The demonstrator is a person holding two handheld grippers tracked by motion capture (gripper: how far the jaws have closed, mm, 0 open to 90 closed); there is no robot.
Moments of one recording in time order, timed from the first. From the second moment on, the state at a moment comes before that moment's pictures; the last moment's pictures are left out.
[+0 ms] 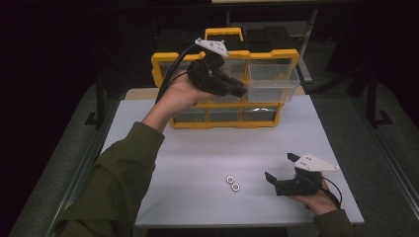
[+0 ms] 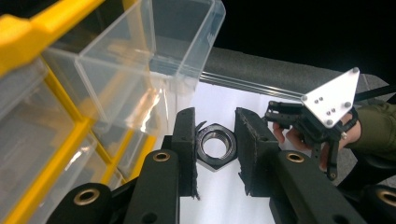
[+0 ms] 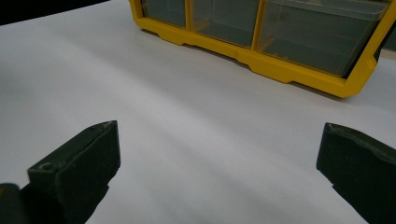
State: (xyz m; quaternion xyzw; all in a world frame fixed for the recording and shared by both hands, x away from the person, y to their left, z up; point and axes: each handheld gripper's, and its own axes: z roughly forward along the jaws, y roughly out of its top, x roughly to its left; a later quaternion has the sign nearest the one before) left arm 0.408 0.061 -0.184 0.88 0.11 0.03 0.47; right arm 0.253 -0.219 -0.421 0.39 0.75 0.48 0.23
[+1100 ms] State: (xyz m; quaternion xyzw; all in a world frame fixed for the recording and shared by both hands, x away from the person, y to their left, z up) left arm 0.440 0.020 -0.161 0.87 0.13 0.05 0.47; right arm 0.252 -0.222 -0.420 0.39 0.75 0.49 0.22
